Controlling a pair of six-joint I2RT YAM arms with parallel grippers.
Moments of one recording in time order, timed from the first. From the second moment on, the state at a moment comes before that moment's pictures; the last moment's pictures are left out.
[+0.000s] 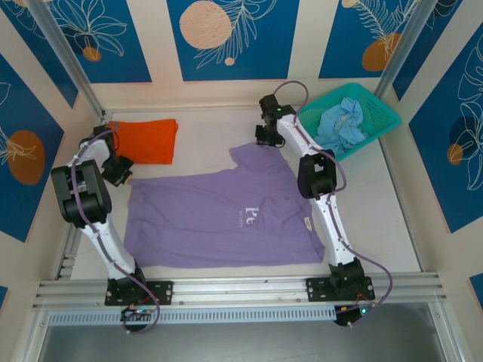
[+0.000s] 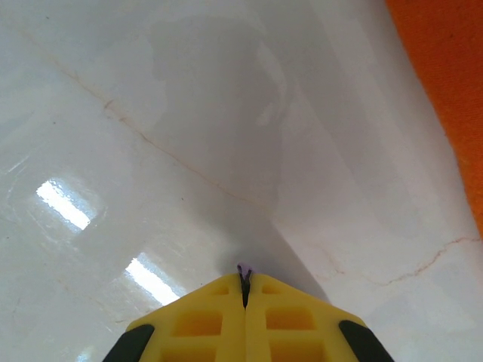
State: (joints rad) left arm 0.27 1.99 1.45 -0.85 0.04 -0.71; right arm 0.35 2.67 2.53 -1.06 -0.10 0.36
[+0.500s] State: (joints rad) left arm 0.26 1.99 1.45 -0.85 0.04 -0.71; right arm 0.38 2.61 2.50 -1.00 -0.21 0.36
